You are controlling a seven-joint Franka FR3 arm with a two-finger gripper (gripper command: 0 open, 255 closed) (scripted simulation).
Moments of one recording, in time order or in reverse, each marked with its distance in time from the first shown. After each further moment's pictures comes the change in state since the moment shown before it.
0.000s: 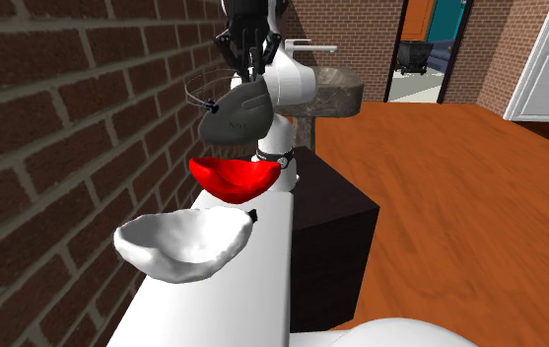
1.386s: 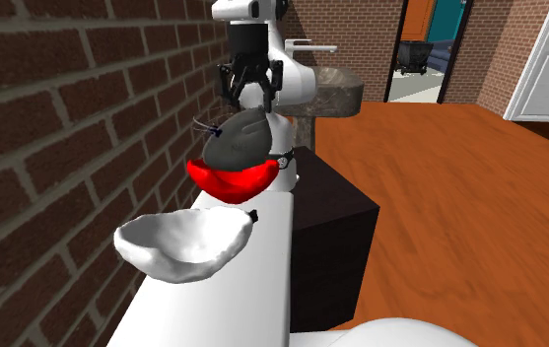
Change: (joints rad) arm -0.020 -0.040 -0.032 -0.174 -0.034 0.134 0.002
